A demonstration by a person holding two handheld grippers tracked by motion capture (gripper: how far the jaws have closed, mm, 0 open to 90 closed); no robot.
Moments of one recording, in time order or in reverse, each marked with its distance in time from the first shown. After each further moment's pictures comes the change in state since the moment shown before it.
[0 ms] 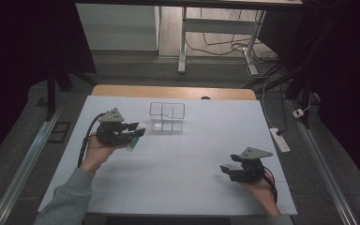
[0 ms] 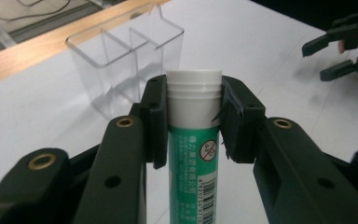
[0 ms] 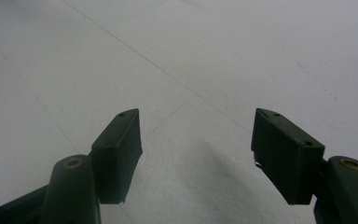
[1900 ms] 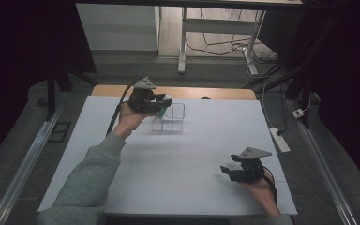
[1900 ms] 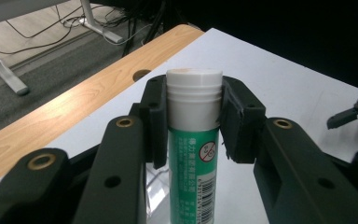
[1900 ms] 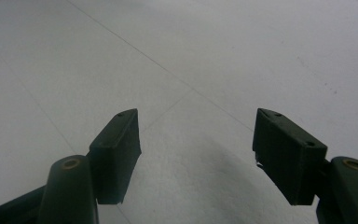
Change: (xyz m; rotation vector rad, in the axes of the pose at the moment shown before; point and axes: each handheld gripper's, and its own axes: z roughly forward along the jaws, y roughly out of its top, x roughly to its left) left arm 0.023 0.093 0.075 -0.035 0.009 0.030; right arm -0.002 -0.001 0.002 0.019 -0.001 -0.001
